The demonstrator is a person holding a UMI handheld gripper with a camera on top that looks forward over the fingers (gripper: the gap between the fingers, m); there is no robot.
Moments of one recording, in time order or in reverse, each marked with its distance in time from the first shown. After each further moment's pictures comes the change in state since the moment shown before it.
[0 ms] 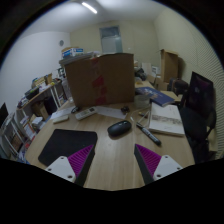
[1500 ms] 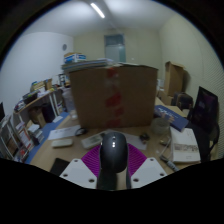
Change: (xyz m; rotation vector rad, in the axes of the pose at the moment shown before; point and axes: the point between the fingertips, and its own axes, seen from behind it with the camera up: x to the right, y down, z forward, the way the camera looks) arm -0.082 -0.103 0.106 0.112 0.028 -0.051
